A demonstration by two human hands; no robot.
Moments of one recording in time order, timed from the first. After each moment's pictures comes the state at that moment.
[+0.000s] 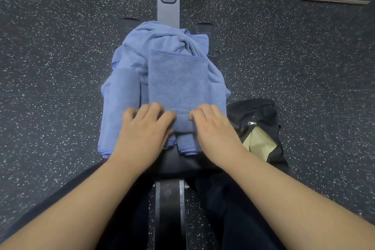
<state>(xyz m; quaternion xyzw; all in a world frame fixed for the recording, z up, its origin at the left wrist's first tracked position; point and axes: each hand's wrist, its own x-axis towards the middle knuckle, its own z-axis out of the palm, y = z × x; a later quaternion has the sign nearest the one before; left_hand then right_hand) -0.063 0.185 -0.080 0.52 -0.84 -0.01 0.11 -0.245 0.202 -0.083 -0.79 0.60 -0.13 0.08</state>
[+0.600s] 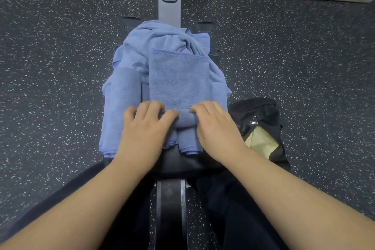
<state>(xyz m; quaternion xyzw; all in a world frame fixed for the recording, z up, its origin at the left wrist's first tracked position) -0.066 0.186 -0.082 0.53 -0.83 -0.02 0.14 -0.245 0.192 -0.082 -0.77 0.61 -0.14 0.11</state>
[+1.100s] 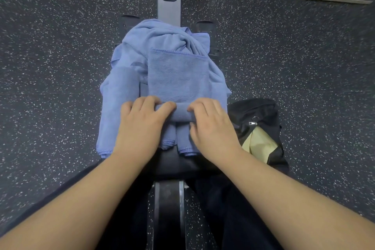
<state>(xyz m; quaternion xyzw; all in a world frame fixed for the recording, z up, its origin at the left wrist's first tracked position) -0.065 0.171 -0.085 0.56 -0.82 -0.03 0.13 -0.238 0.192 -0.087 -0.76 0.61 -0.19 0.07</state>
